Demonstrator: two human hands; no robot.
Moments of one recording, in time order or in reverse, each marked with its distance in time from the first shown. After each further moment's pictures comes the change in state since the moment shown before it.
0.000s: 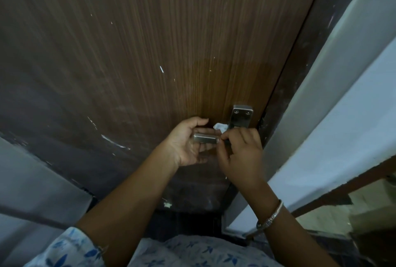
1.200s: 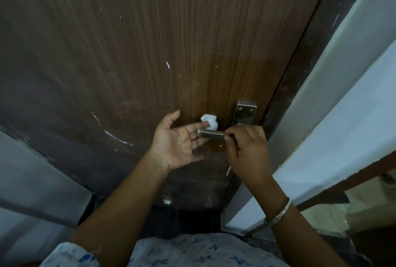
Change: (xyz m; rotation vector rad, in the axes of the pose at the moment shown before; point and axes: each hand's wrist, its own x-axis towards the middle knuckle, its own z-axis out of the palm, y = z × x) left_hand -0.028 -0.010 -0.024 -0.216 -0.201 0.144; right_hand -0.002 0.004 -0.005 0.016 -0.075 0.015
